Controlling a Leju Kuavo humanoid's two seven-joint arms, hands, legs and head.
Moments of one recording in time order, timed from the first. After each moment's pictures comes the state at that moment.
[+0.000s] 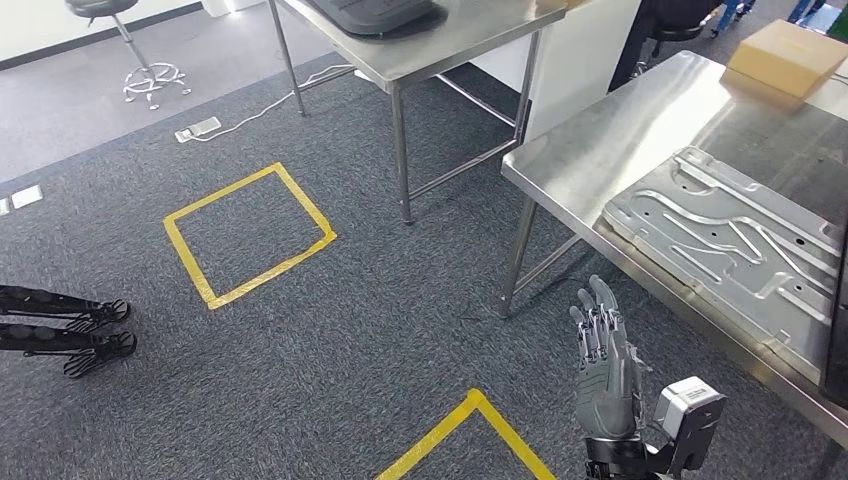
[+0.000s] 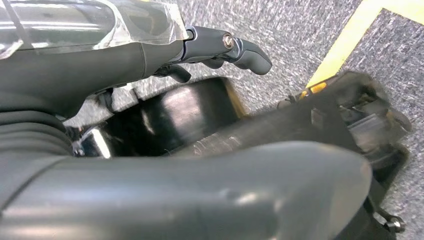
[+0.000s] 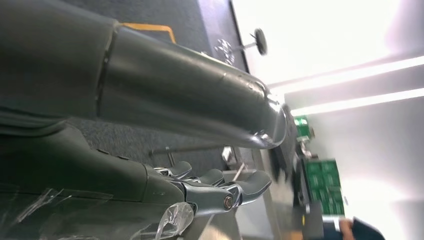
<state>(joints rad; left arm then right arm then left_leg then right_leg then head) -0.13 -0.04 -1.19 -0.22 0.74 0.30 0.12 -0.07 -0.32 0.56 -2.11 -0.25 -0.60 -0.20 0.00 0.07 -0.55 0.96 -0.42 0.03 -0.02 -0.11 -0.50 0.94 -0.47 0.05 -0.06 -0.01</state>
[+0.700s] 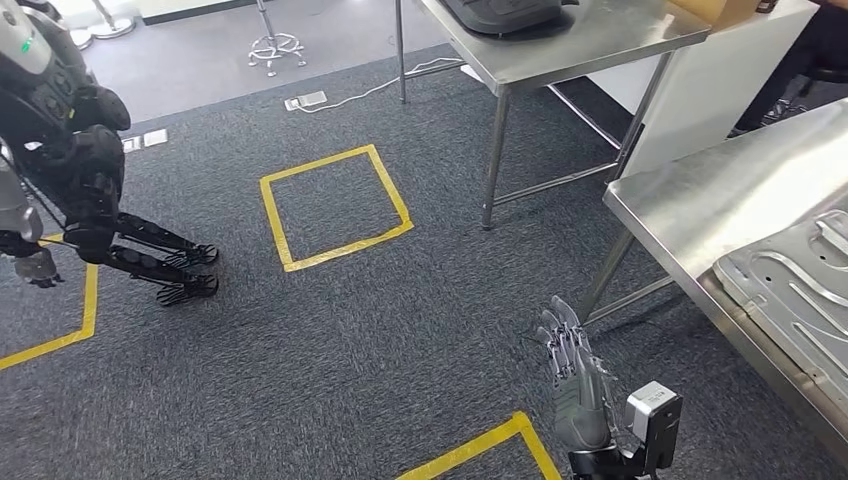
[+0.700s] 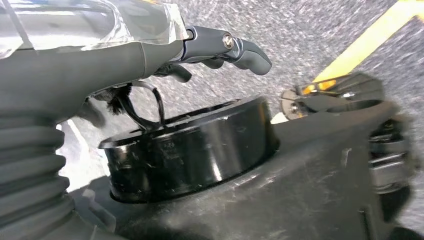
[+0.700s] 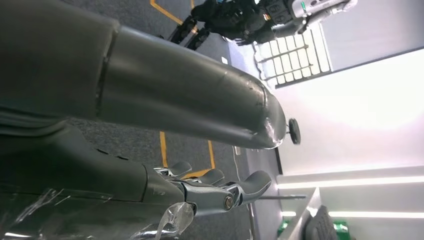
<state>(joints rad) -0.13 -0.04 -1.20 -0.22 0.74 0.27 0.13 -0.03 -0.31 0.56 -2.00 -0.34 -0.45 -0.28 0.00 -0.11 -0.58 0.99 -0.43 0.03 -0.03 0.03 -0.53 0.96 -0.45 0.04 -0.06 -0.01</state>
